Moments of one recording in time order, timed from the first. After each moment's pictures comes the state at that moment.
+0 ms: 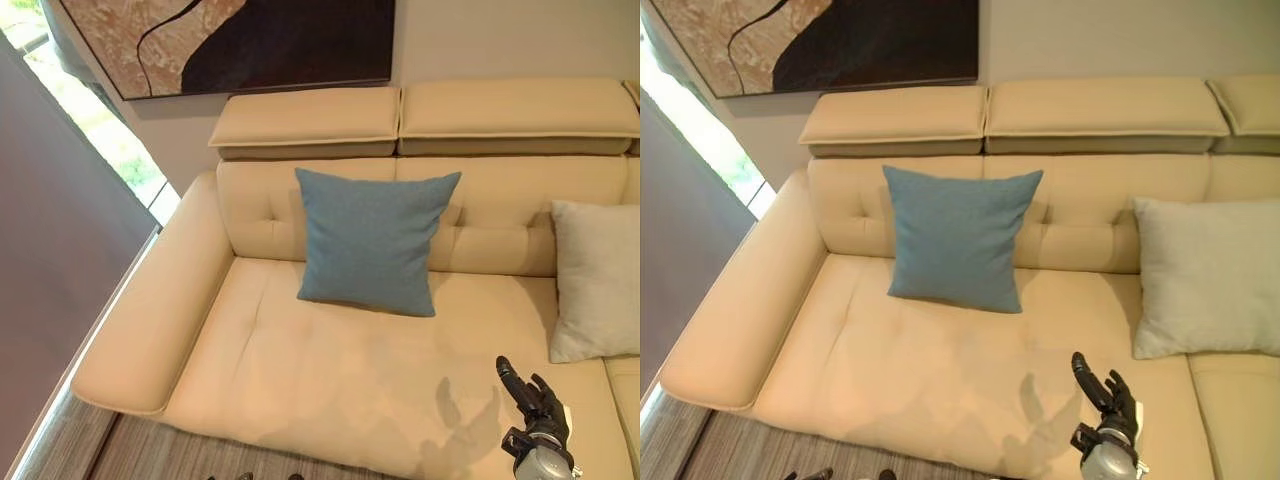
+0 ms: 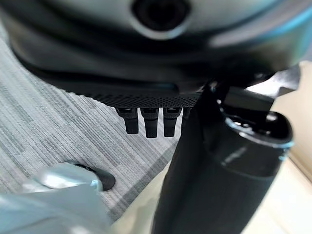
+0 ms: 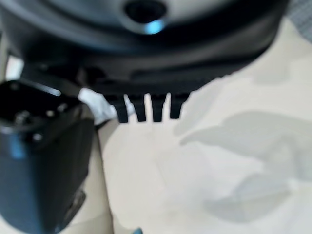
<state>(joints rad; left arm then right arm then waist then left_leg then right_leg) 0.07 0.13 0.13 1.35 -0.54 -0.12 0.07 0.09 -0.37 -0.17 0.69 0.52 -0.16 -0.27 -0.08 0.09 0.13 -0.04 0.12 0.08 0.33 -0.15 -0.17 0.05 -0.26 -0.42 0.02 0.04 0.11</state>
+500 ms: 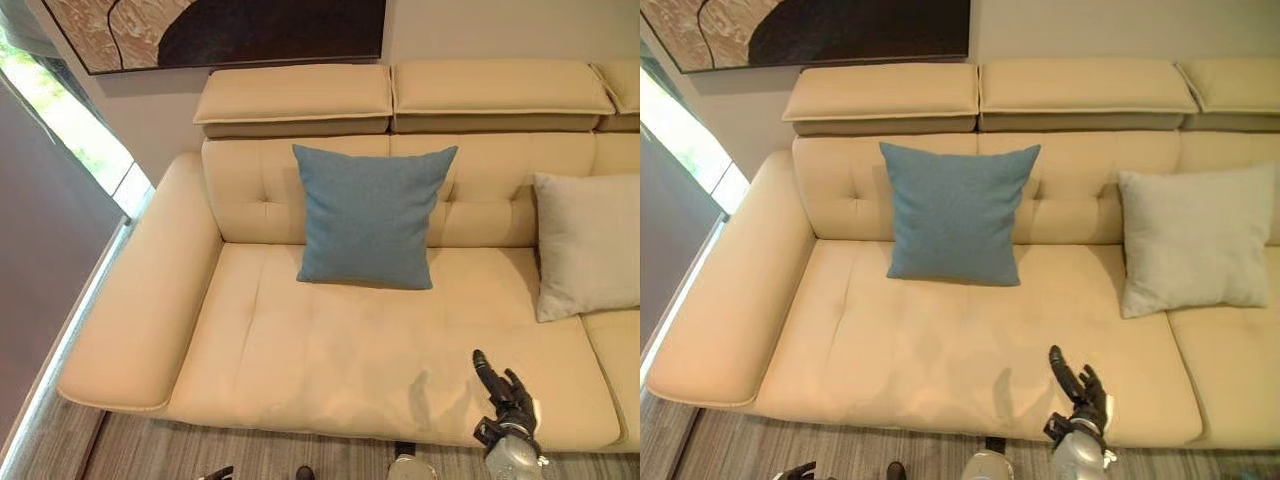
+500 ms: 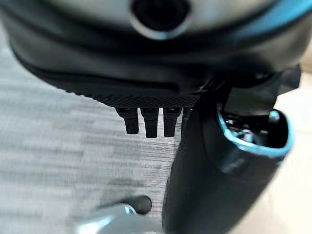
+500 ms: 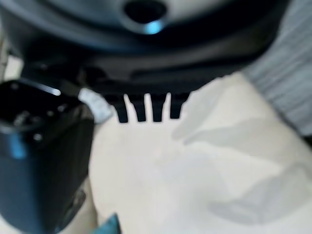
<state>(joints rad) 0.03 0.20 -0.07 1.32 -0.11 -0.11 0.10 0.05 -0.23 -0.09 0.70 0.51 -0.15 -0.31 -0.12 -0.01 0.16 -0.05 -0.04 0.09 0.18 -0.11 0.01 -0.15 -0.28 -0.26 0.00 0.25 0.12</state>
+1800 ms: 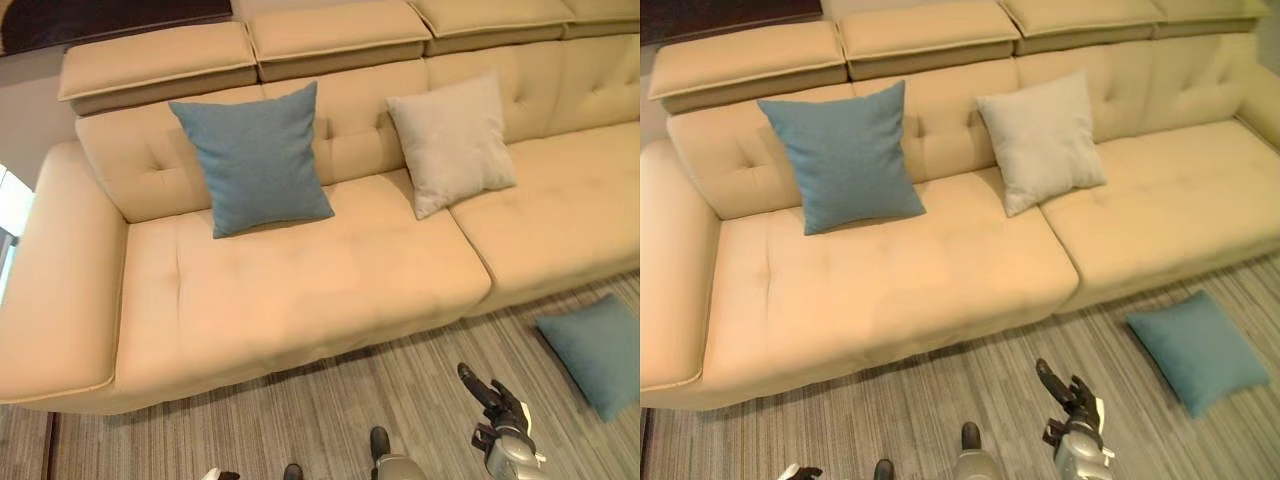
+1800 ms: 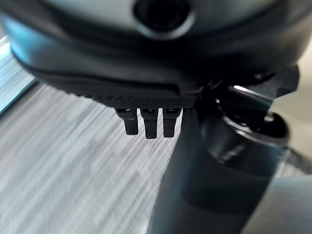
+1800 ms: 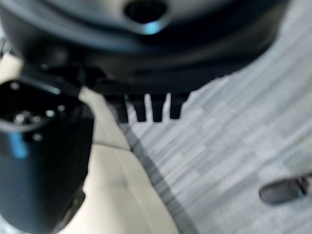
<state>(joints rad) -0.01 0.21 -0.43 1.33 0.17 -0.05 0.21 -0.09 -0.32 -0.01 0.93 0.52 -0.13 -0.26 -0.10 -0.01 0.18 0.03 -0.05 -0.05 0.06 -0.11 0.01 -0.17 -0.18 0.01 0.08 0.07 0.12</state>
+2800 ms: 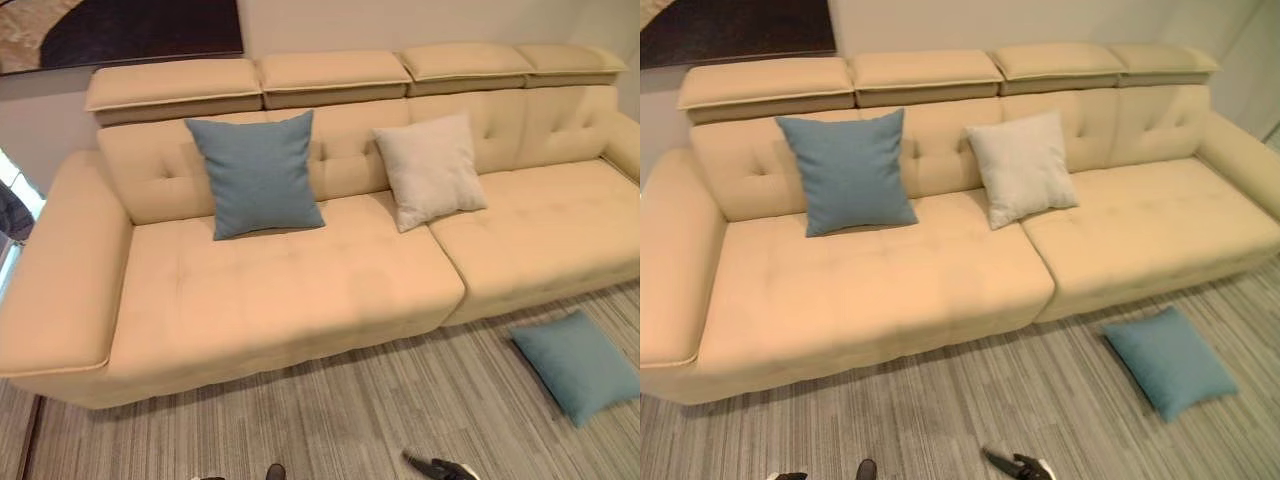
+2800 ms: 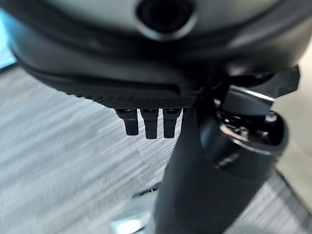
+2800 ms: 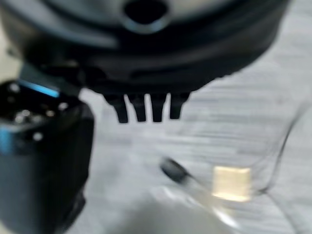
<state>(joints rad) 0.01 0.26 -0.19 1.34 -0.03 -0.06 0.07 -0.02 -0.24 0.37 1.24 0.02 -0.03 0.01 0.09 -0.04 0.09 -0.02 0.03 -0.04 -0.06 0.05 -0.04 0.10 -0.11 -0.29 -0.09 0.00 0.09</state>
